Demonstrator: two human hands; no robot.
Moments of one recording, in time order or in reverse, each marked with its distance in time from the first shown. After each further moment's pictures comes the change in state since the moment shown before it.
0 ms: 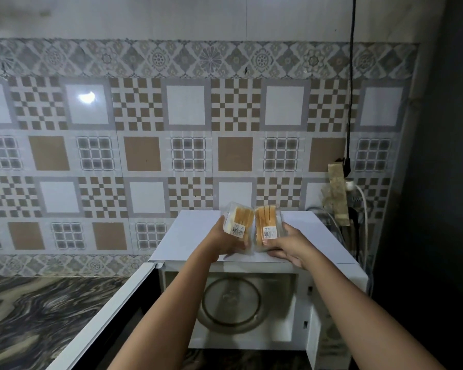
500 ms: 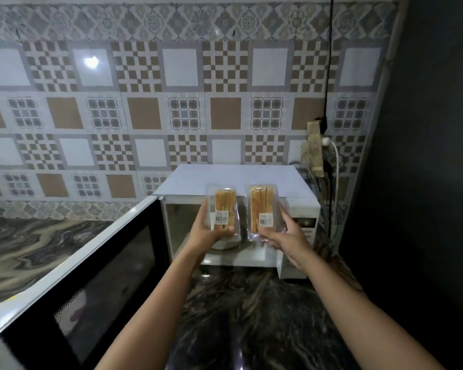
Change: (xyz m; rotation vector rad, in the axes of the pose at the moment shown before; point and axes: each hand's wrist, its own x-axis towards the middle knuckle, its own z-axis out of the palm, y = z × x) left_hand -0.159 -0.021 0.071 -0.467 0.212 -0.058; right_hand -0.155 0.080 -0.034 0.053 -0.030 -0.165
